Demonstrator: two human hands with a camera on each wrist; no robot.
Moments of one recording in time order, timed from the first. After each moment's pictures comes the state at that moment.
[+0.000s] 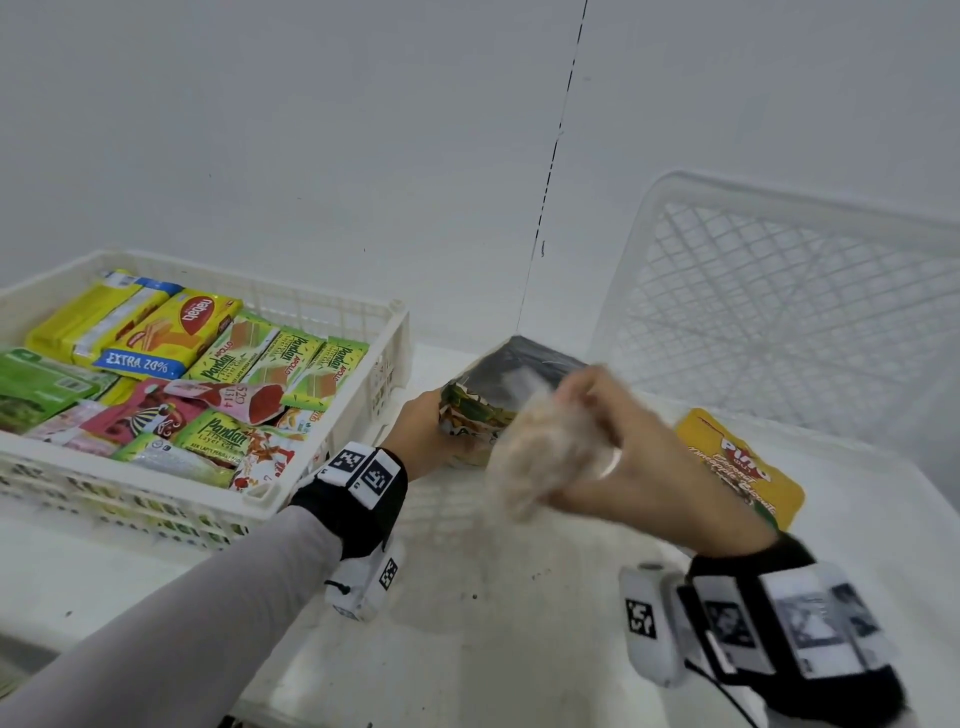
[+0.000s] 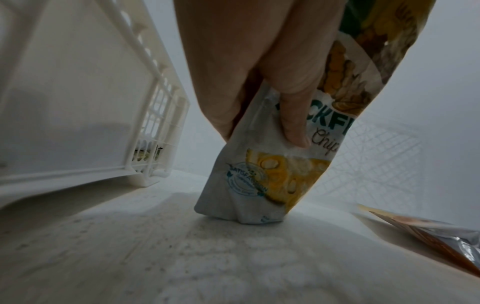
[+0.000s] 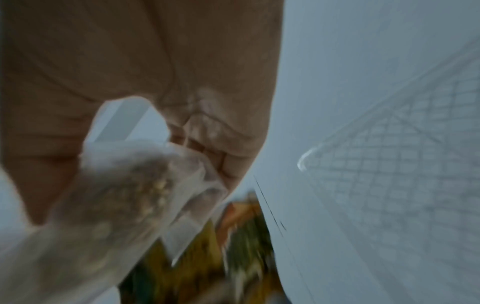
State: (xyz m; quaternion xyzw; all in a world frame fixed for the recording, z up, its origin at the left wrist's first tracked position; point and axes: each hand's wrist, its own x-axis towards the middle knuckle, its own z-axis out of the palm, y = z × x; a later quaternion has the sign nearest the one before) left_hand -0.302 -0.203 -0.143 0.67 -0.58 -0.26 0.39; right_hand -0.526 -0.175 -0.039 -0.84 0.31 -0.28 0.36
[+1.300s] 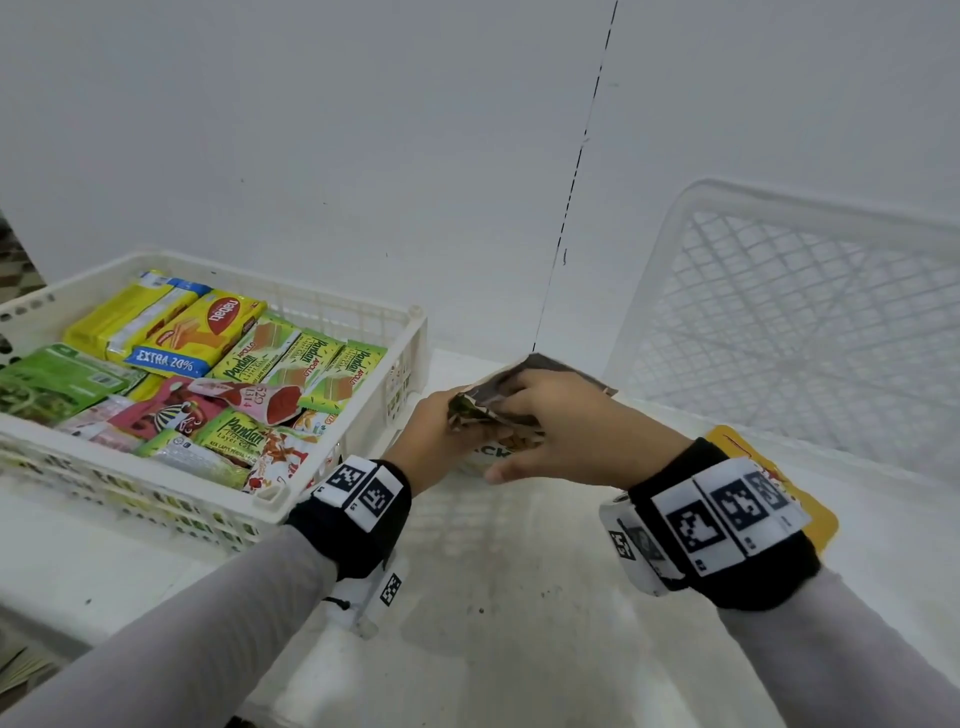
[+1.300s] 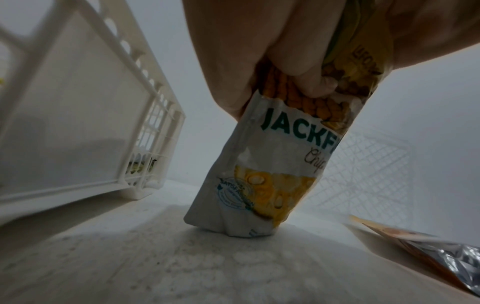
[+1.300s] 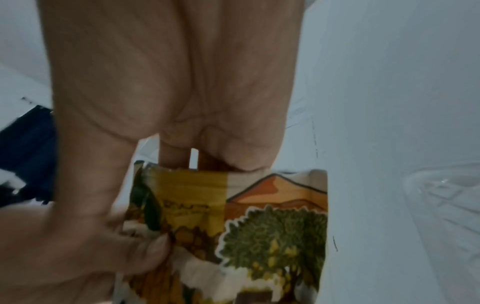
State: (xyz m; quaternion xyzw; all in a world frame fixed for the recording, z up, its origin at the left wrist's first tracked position) left_hand -0.314 -0.183 -0.117 0.57 -0.54 -0.33 0.53; right_hand -0.463 -0.221 -0.032 -0.97 0.25 -0.01 0.08
